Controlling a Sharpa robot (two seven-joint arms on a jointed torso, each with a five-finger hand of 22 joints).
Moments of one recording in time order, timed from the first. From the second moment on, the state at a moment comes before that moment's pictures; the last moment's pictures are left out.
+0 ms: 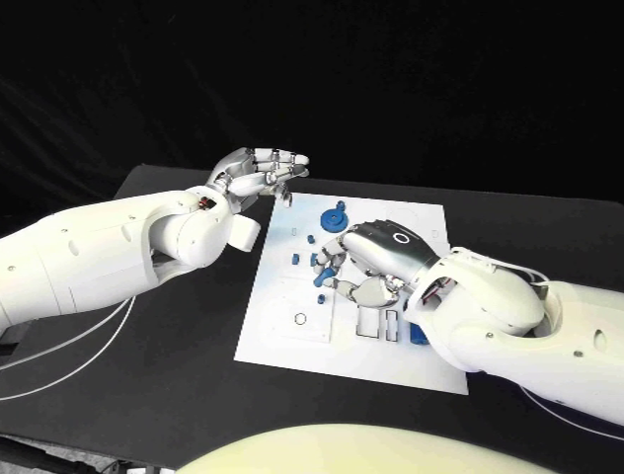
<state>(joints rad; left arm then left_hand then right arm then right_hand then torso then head) 1.18 -0.86 -0.01 1.46 -0.09 -0.23 0.36 1.41 -0.20 0.51 0.10 0.27 0.83 0.19 0.30 0.33 0.91 0.12 0.51 0.16 1.16 0.04 1.20 0.48 0.17 1.12 0.12 0.92 0.63 1.15 -0.73 -0.10 1.84 -1.70 -0.40 -0.19 1.41 -0.15 0.58 0.10 0.05 1.05 0.11 0.30 0.37 1.22 0.08 0.18 0.12 1.47 -0.02 1.45 1.28 0.06 1.47 0.08 1.32 1.31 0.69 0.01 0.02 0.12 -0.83</state>
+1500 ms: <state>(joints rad) 1.18 -0.85 -0.01 1.46 -0.09 -0.23 0.36 1.41 -0.20 0.51 0.10 0.27 0.83 0.19 0.30 0.33 0.91 0.12 0.51 0.16 1.16 0.04 1.20 0.48 0.17 1.12 0.12 0.92 0.63 1.06 -0.59 -0.13 1.68 -1.74 -0.31 -0.16 1.39 -0.16 0.58 0.10 0.05 1.04 0.12 0.30 0.42 1.23 0.07 0.17 0.12 1.47 -0.02 1.45 1.28 0.06 1.47 0.08 1.32 1.31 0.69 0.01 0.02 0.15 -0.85</state>
